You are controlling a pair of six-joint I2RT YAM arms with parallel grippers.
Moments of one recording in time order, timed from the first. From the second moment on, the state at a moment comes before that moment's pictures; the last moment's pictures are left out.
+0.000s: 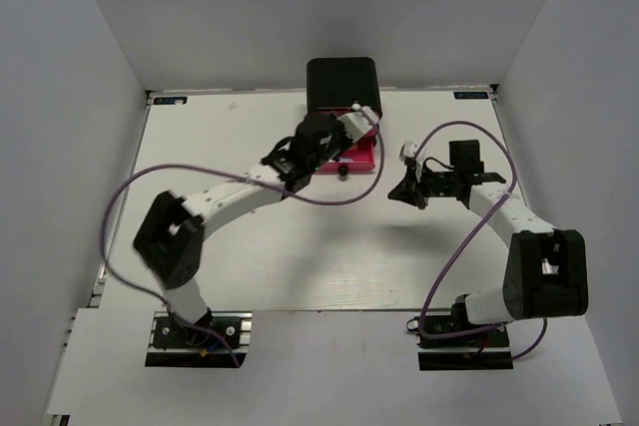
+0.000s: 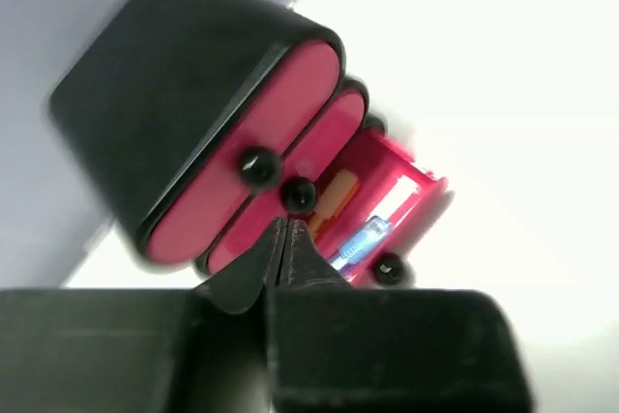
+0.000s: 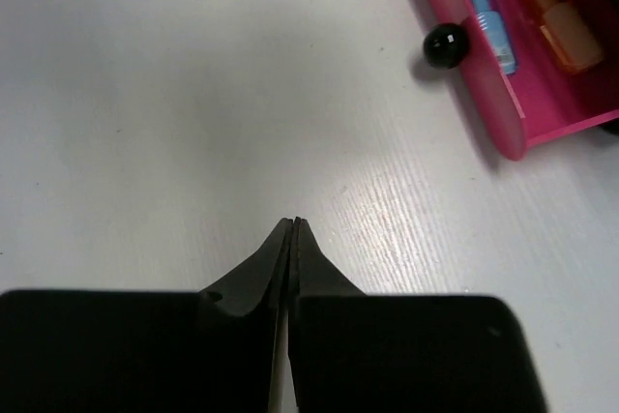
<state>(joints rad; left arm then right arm) -0.78 1.81 1.37 0.15 -0.14 0.49 0.10 1.38 0.82 -0.33 -1.03 -0.81</state>
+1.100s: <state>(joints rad) -0.76 0.72 0.29 0.17 -0.28 -0.69 0.40 1.77 0.85 0.43 -0.57 0.49</state>
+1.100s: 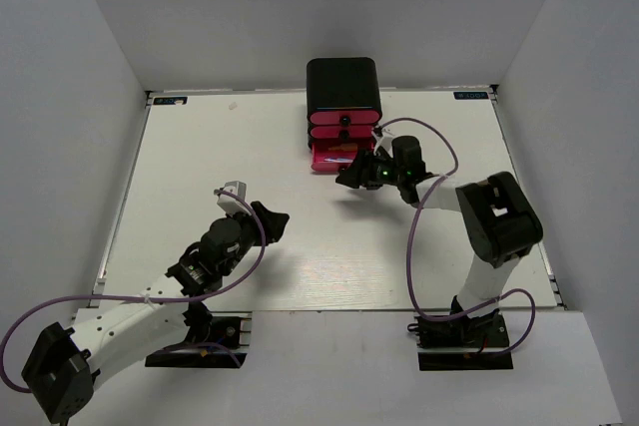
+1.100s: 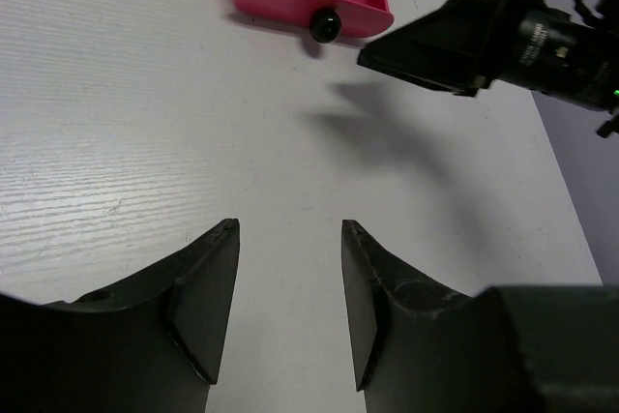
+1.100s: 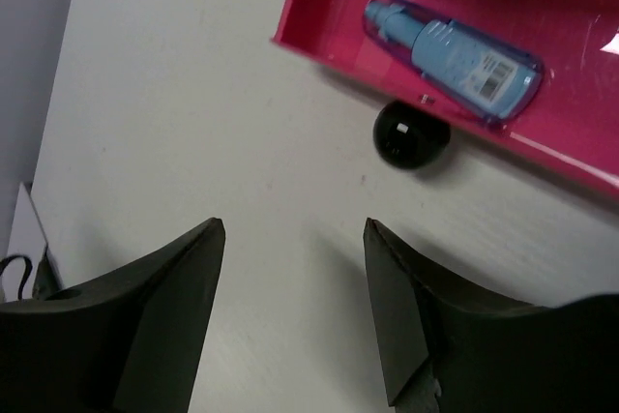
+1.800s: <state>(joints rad) -0.76 0.72 0.26 0.16 -0.29 -0.71 0.45 1.94 0.98 0.44 -0.29 0.66</state>
